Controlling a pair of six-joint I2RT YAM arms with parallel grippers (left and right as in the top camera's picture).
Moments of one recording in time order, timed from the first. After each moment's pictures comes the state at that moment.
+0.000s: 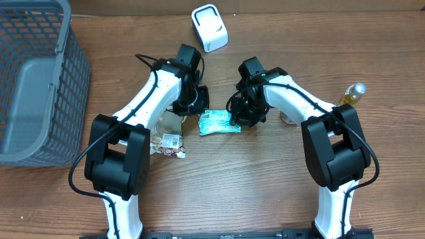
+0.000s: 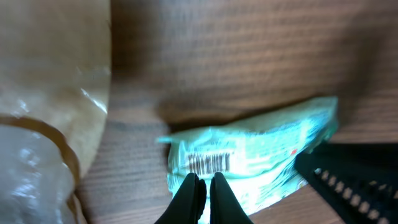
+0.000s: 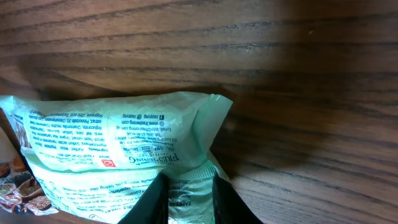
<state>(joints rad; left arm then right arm) -0.36 2.05 1.54 -0.93 0.26 -0.44 0.40 2.11 1.47 -0.86 -0.35 0.41</state>
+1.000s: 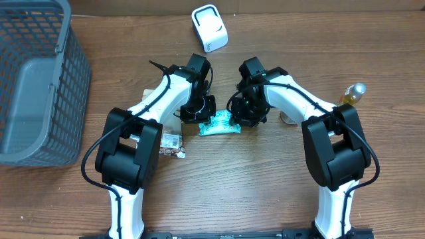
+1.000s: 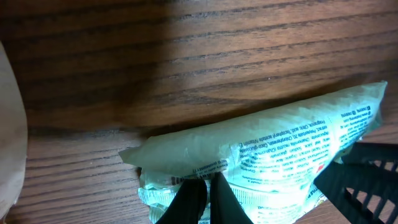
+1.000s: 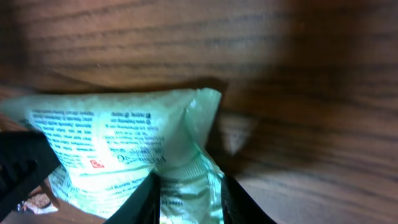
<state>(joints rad) -0.40 2.13 1.53 -0.91 0.28 -0.43 0.40 2.11 1.47 -0.89 -0.35 0.41</state>
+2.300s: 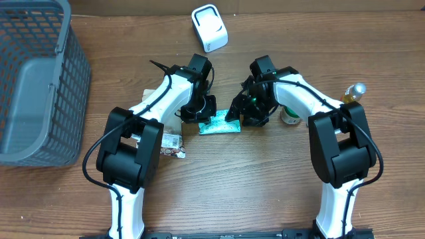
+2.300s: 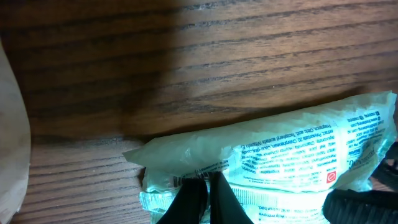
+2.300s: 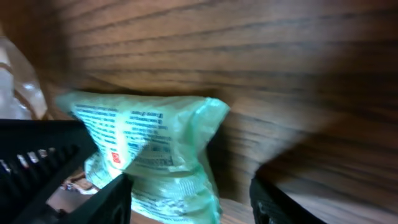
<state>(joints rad) -0.41 2.14 1.54 -0.90 0.25 -0.44 0.33 2.11 1.43 -0.80 -0.54 0.42</state>
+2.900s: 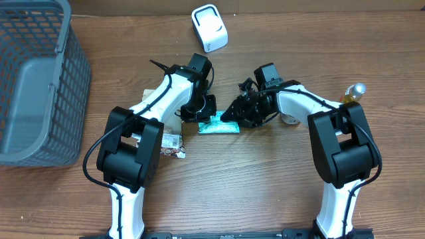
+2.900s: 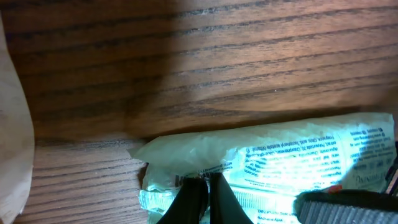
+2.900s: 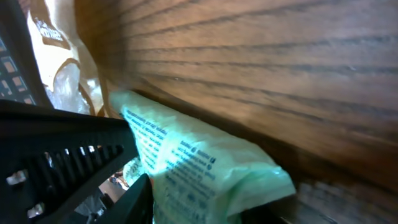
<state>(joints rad) -0.41 2.15 1.54 -0.90 0.25 -0.44 0.31 2.10 1.27 -0.51 -0.76 0.46</state>
